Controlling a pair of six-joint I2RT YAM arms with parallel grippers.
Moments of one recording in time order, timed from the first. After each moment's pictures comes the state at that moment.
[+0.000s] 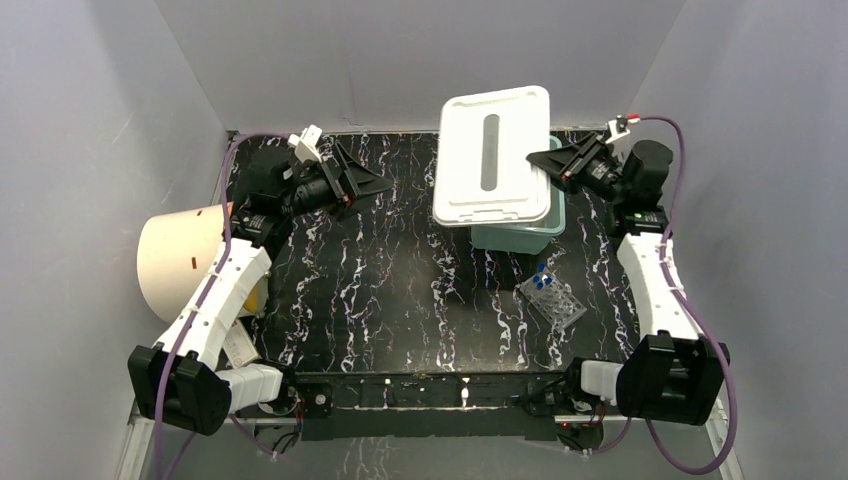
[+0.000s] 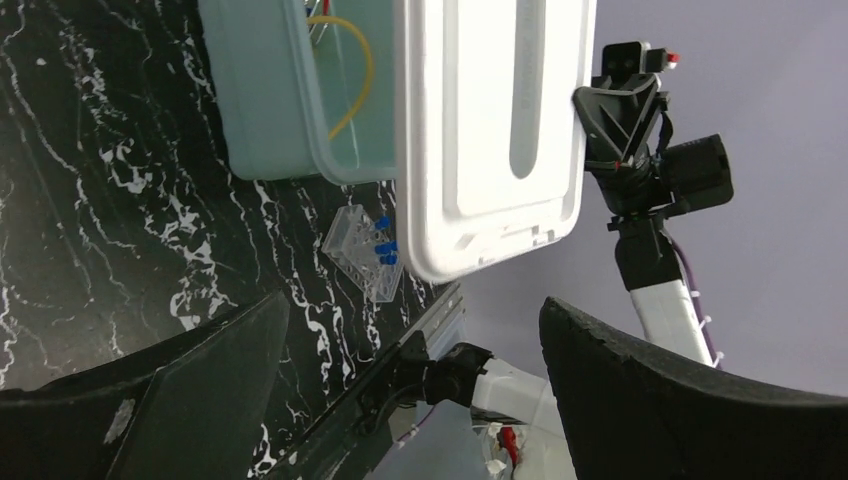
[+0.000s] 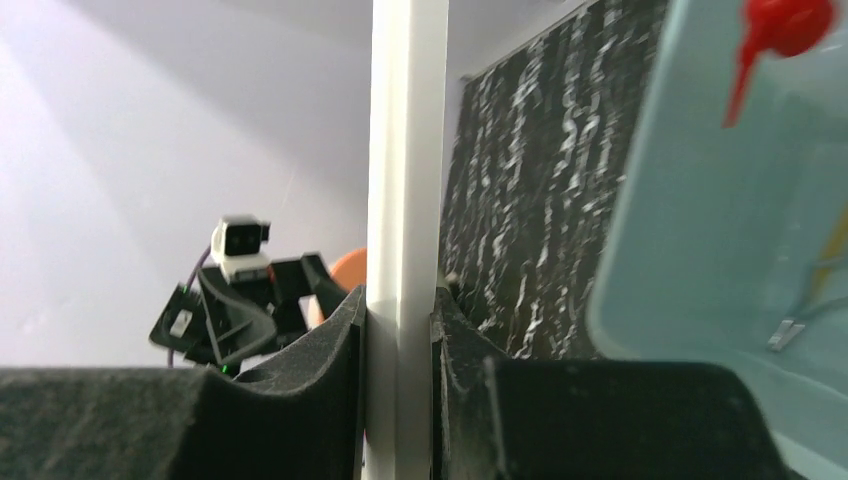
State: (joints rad) left arm -0.26 1.20 1.12 -0.20 0.69 -0.92; right arm -0.04 1.22 1.03 0.09 -0.82 1.10
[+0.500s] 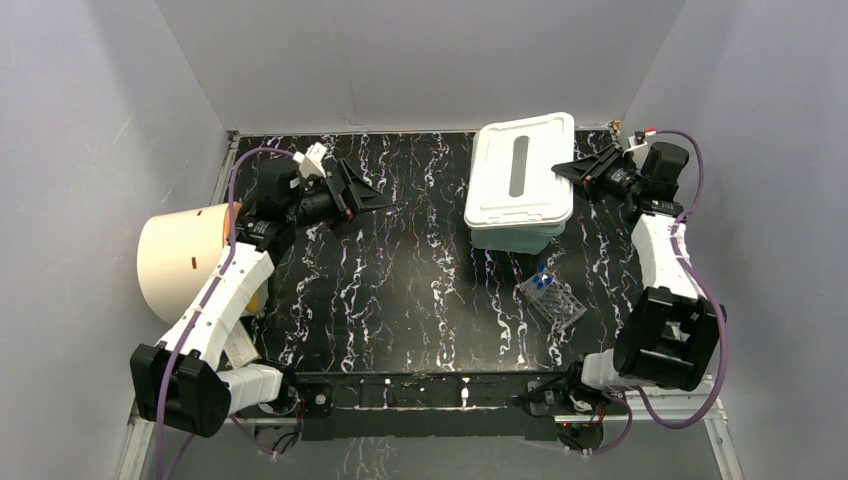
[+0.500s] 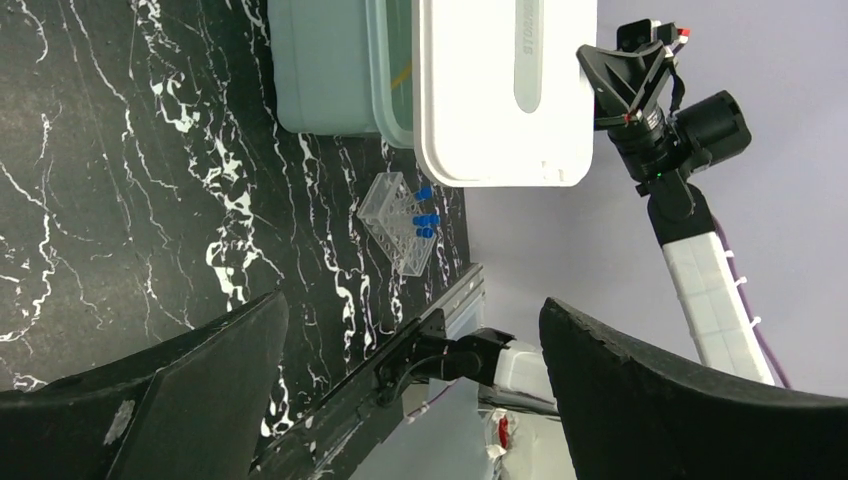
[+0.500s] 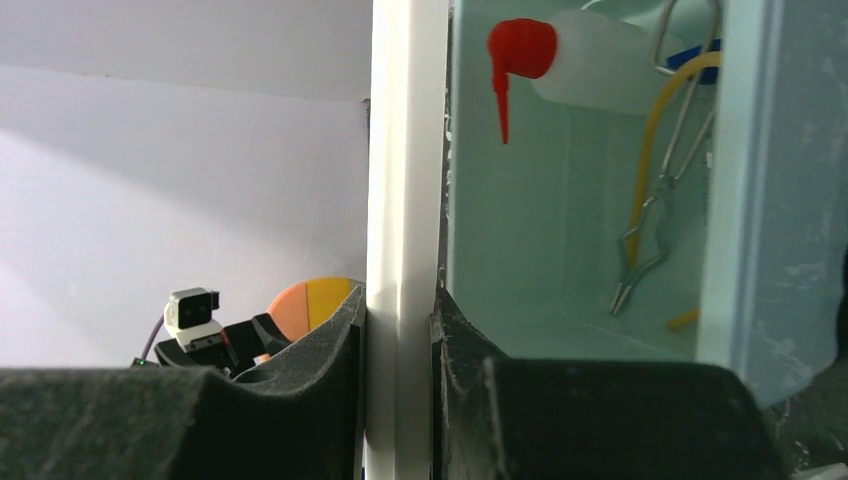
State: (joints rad) left arm -0.26 1.20 1.05 -0.30 0.65 -0.89; right arm -0.24 1.38 1.08 -0.10 -0.86 0.93
